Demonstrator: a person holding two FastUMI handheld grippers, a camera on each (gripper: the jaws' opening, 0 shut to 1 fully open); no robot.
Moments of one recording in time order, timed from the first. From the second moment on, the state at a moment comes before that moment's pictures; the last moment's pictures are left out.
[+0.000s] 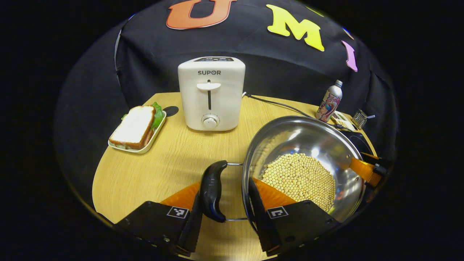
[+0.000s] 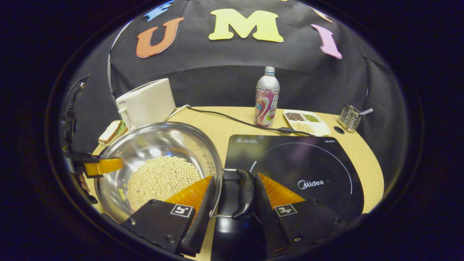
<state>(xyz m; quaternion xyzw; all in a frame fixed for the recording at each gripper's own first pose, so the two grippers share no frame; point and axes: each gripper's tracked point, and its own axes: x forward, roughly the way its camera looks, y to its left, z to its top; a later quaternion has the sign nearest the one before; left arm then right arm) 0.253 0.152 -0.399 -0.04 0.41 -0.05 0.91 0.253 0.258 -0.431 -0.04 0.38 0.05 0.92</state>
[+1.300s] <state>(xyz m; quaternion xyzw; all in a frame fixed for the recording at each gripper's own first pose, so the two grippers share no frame) 0.201 0.133 -0.250 -0.06 0.39 0.00 0.92 0.238 0.238 -0.272 -0.06 0.35 0.12 0.93</state>
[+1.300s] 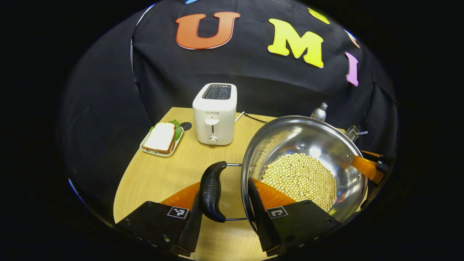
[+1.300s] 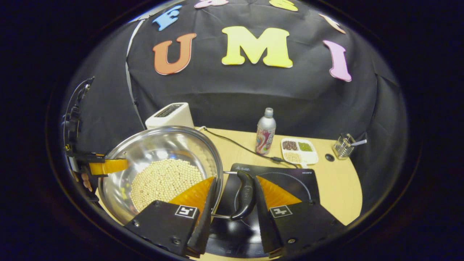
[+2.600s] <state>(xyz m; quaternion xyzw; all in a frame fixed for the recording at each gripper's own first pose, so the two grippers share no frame) 0.235 -0.060 -0.216 -0.02 0.37 -0.06 0.93 0.257 0.042 -0.230 -0.04 0.35 0.06 0.94</state>
